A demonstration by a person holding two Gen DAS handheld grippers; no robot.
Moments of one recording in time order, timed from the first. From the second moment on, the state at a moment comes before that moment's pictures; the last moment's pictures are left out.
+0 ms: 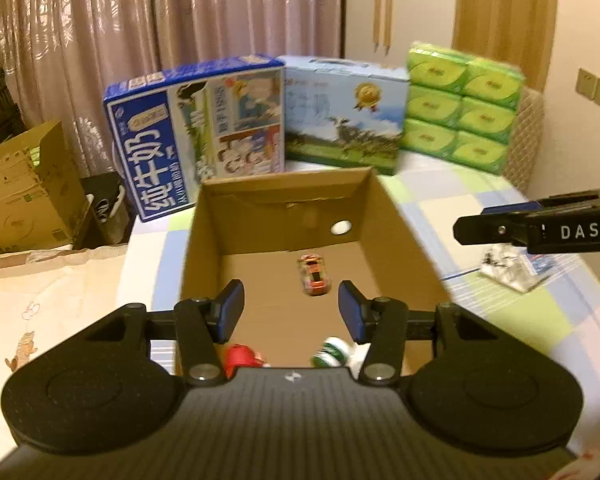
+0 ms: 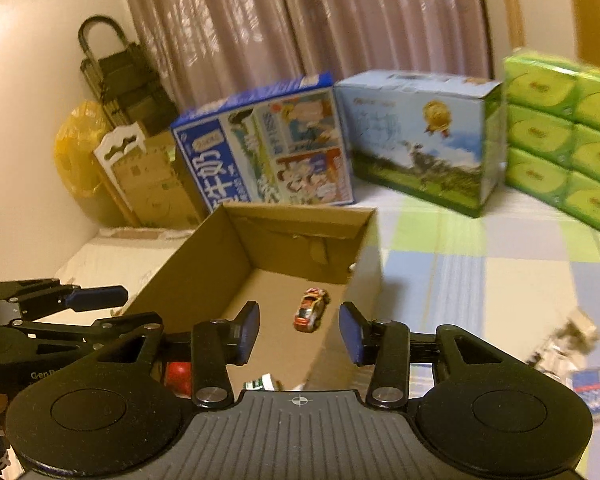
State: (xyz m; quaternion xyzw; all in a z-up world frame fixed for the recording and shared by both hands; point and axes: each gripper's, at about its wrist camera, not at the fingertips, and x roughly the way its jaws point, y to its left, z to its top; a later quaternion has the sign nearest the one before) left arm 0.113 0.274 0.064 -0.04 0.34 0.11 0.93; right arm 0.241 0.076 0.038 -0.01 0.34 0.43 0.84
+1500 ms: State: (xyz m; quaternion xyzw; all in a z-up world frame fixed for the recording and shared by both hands) left arm 0.146 0.031 0.044 -0.06 0.30 0.00 0.95; right arm 0.194 -0.226 0.013 0.07 0.34 0.24 0.91
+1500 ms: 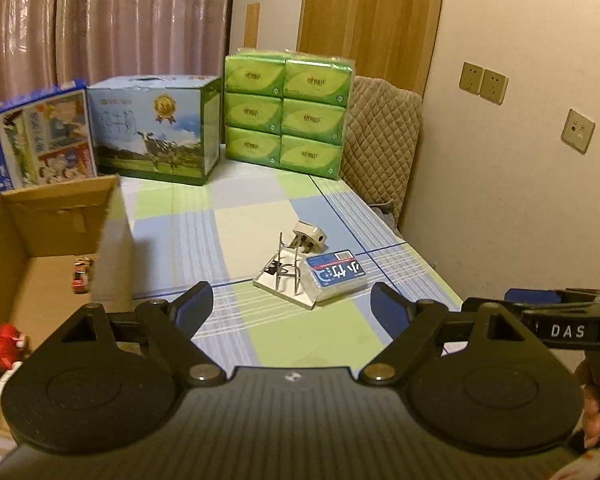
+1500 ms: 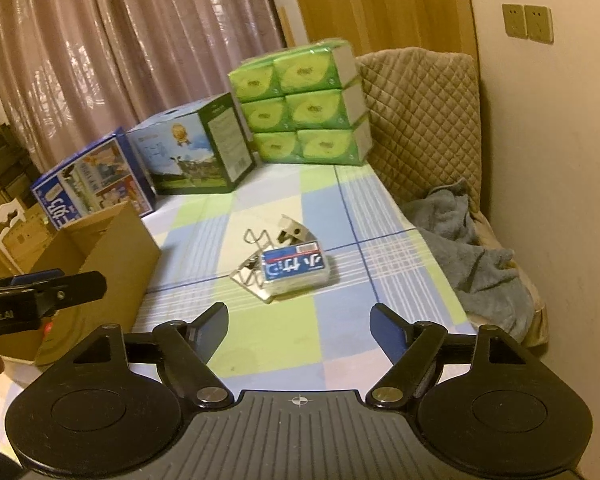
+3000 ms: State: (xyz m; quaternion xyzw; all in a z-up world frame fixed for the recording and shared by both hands) left arm 0.278 0.051 -0.084 -0.03 0.38 0.01 0.92; right arm 0.362 -0.142 -0.096 0.04 0.38 0.29 0.88
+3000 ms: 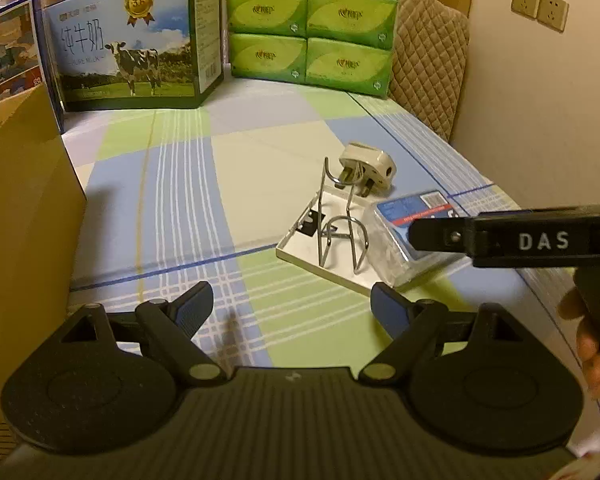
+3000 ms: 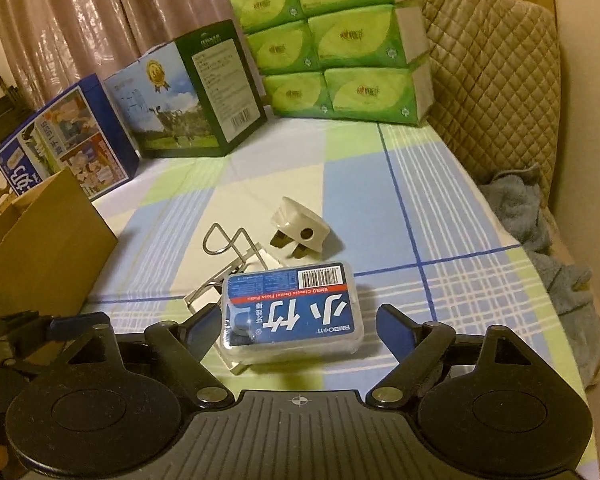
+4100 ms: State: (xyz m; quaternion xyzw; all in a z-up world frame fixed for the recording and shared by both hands) left arm 0.289 0.040 -0.087 -0.05 0.34 -0.03 0.94; right arm 0.383 -0.173 -0.106 0.02 0.40 0.19 0.89
